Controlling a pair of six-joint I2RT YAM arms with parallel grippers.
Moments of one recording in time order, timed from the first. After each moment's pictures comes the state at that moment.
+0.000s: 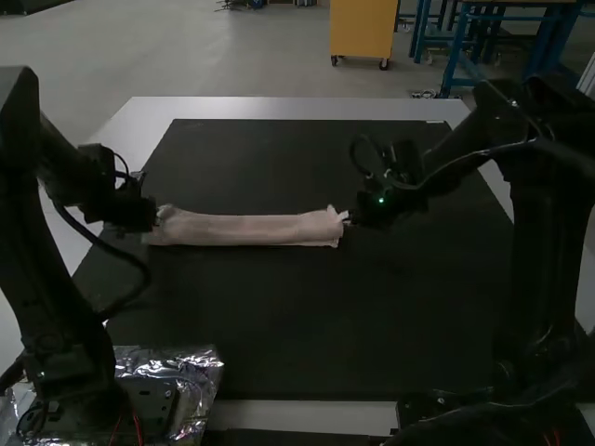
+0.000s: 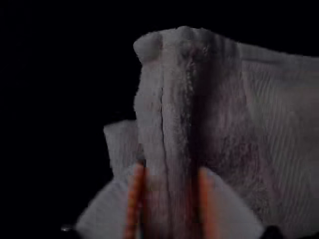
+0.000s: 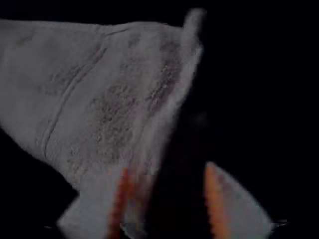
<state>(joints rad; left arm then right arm) 0.31 1.77 0.80 -0.01 0.28 0.24 0.32 2.00 1.05 0.02 -0.50 0.11</state>
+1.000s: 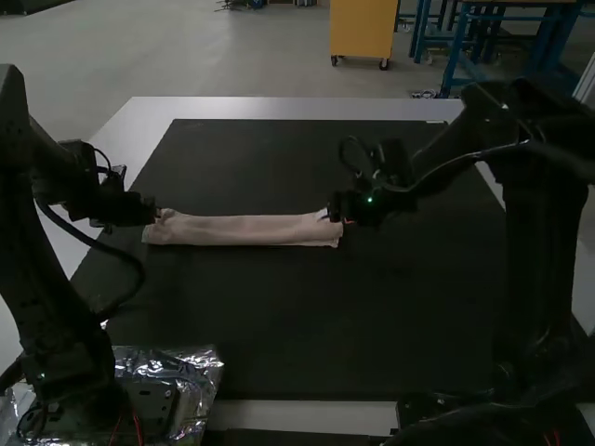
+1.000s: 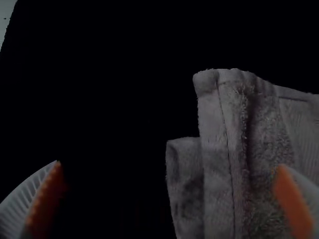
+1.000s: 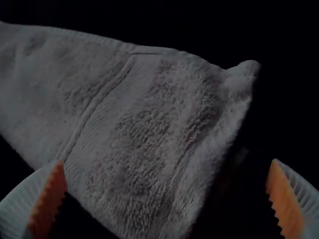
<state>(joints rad) 0.39 1.77 0.85 0.00 0.33 0.20 0.38 2.03 1.07 0.08 -0.46 0.12</state>
